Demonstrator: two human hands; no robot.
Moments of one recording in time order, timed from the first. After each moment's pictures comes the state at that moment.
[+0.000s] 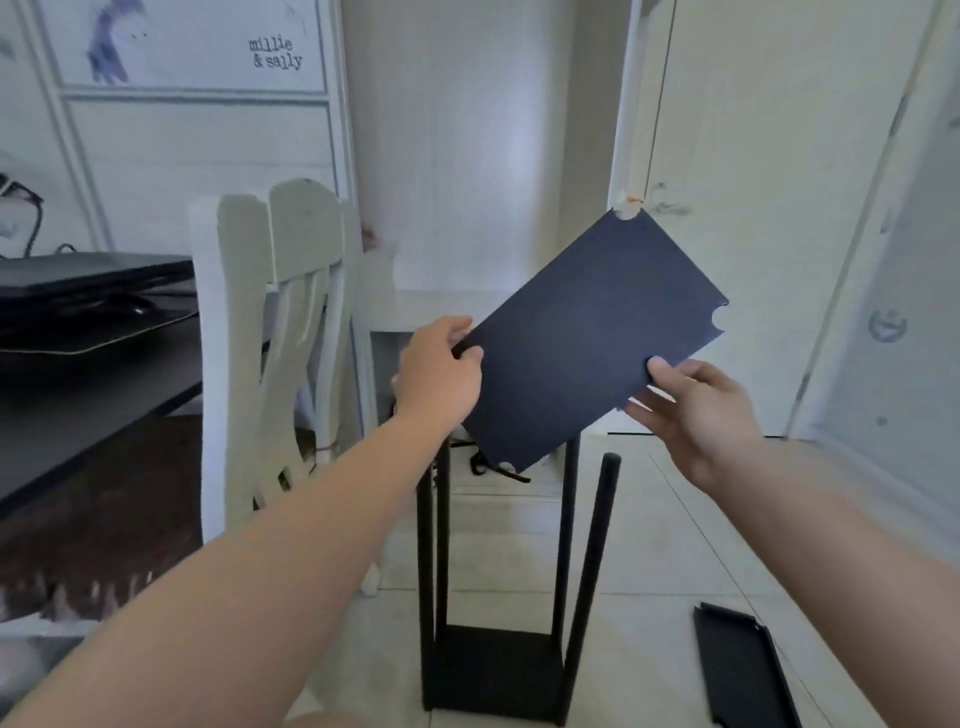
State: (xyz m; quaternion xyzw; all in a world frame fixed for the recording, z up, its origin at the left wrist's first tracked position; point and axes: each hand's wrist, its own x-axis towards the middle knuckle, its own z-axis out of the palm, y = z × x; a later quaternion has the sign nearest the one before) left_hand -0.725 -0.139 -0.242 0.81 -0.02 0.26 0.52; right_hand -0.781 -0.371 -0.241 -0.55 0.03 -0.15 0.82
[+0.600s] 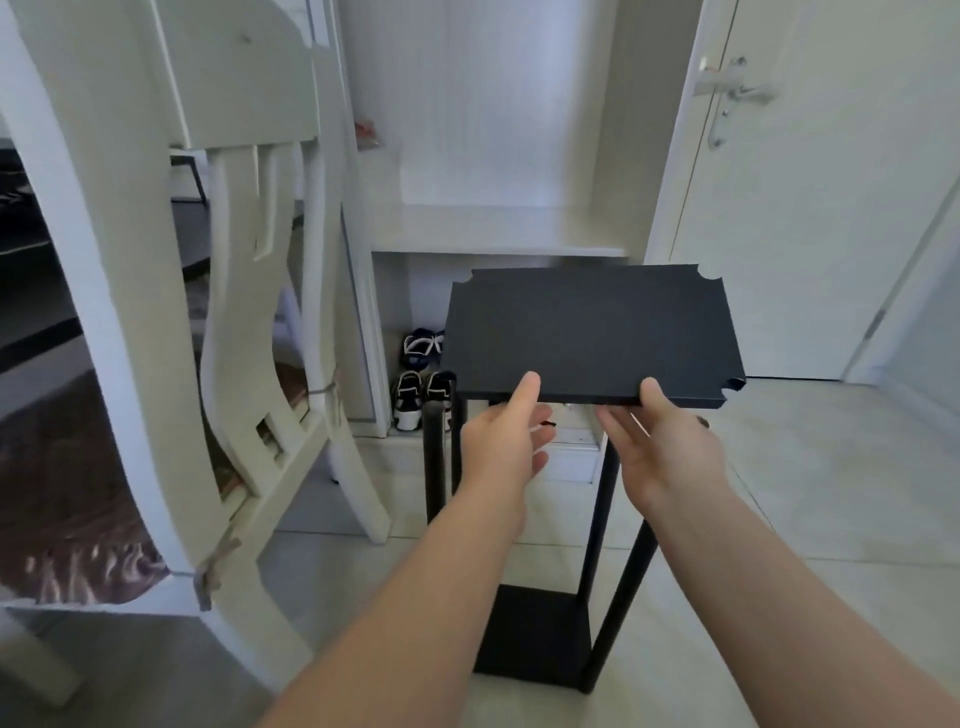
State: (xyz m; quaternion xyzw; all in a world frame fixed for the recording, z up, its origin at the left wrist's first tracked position) left_hand -0.682 -0.175 -0.375 0.55 0.17 0.00 0.82; right_hand -0.677 -0.302 -0.364 -0.37 0.17 -0.12 0.91
